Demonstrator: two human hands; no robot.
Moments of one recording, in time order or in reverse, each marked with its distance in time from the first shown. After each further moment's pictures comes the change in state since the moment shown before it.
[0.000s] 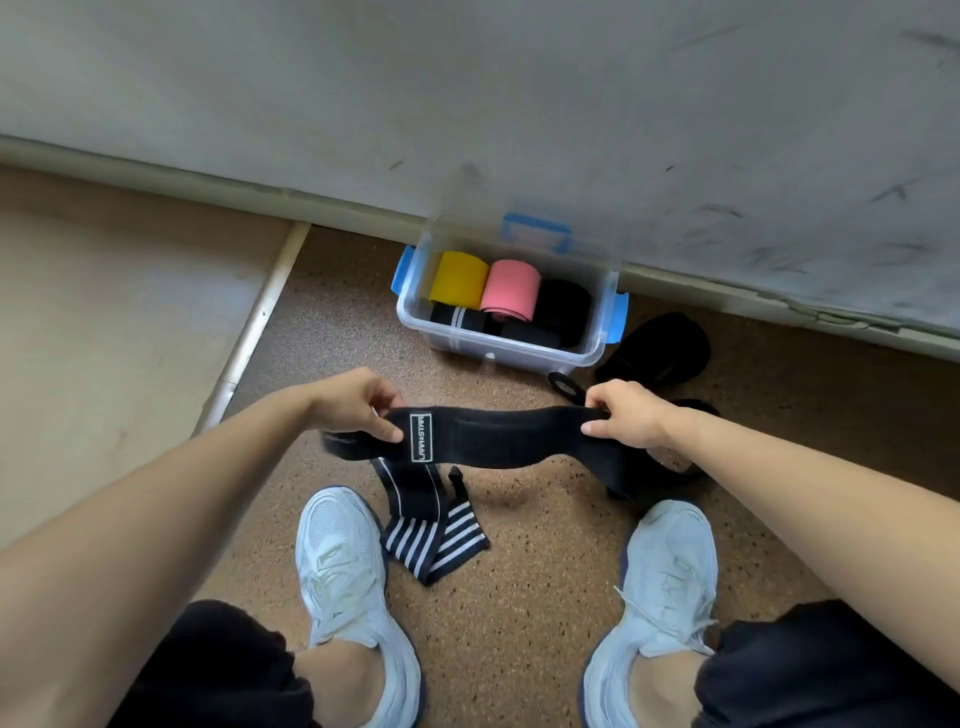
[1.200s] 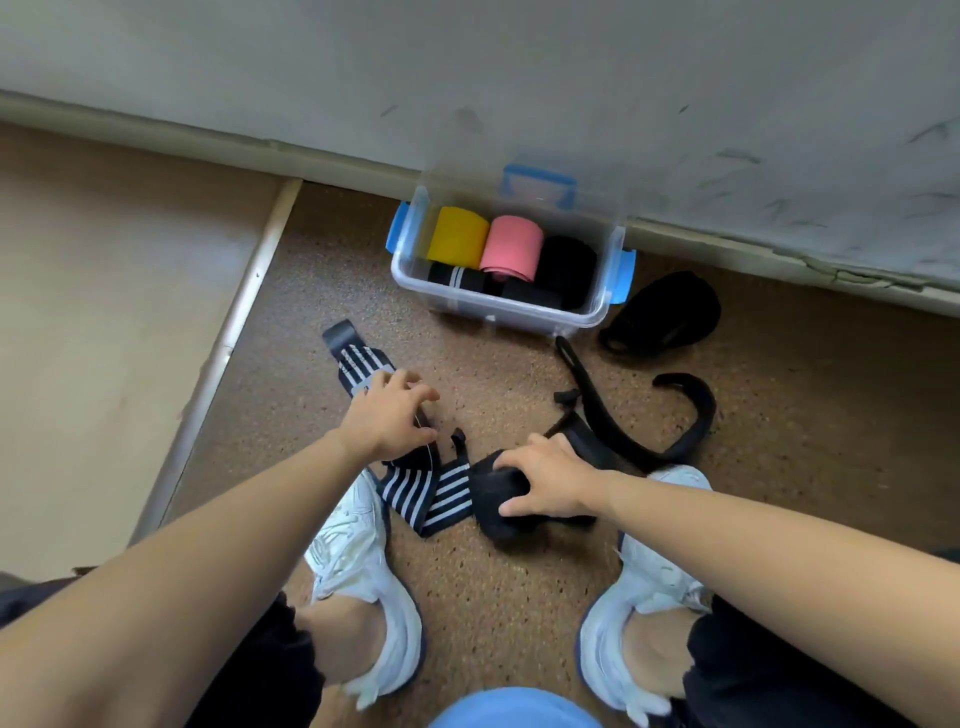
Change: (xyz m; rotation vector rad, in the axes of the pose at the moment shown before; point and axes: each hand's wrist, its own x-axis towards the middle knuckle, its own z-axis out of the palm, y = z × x) left_hand 0.015 0.012 0.094 0.456 0.222 -0.163; right_hand -0.014 -0.041 0.131 -0.191 -0.215 -0.265
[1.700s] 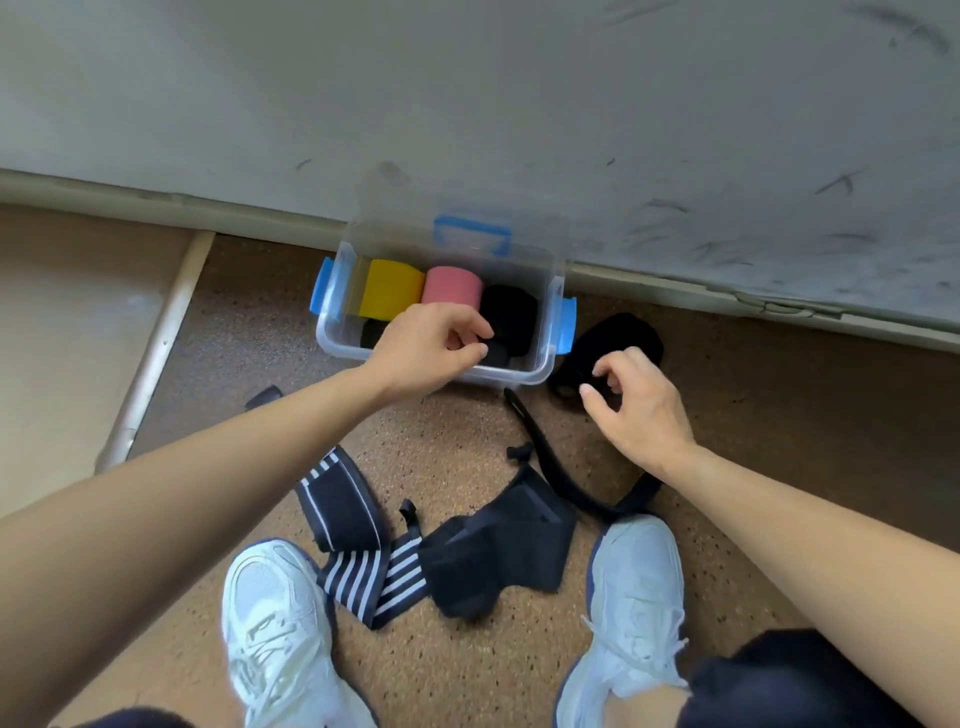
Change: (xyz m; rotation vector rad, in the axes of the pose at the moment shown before) left_hand 0.089 0.091 -0.122 -0.464 0.394 0.418; right_hand -0.052 0.104 -0.106 0.164 0.966 0.230
